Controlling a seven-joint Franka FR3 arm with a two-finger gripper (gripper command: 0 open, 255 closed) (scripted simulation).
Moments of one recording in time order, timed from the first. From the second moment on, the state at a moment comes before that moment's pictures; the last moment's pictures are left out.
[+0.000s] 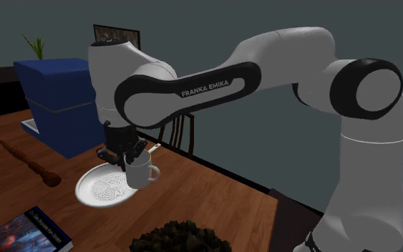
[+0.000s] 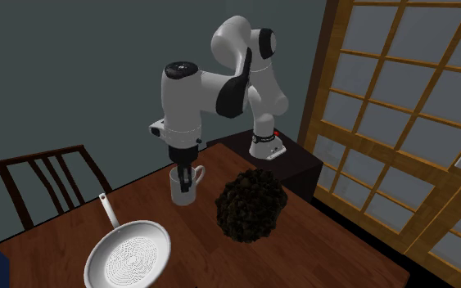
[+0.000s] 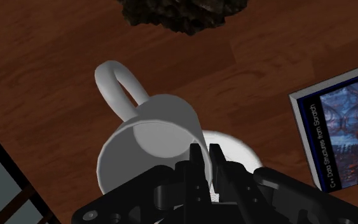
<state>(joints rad) 0.11 0.36 0.60 -1.58 -0.31 1.91 0.99</state>
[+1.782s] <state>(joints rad) 0.20 0.63 0.53 -1.52 -0.45 2.08 1.08</state>
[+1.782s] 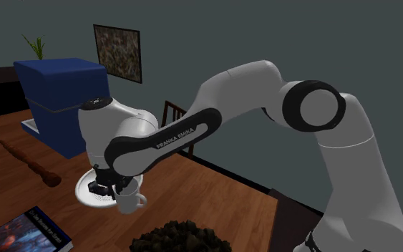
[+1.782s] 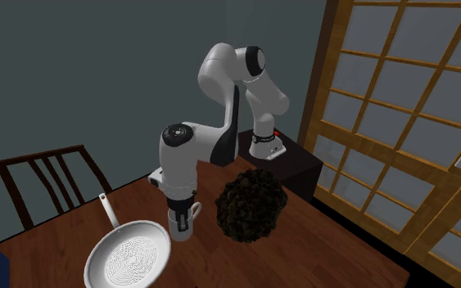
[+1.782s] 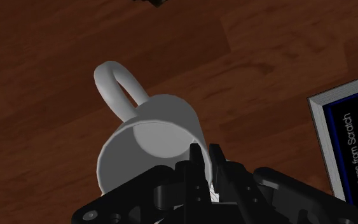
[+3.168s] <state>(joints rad) 0.20 0.66 0.52 -1.55 -0.48 2.14 1.10</state>
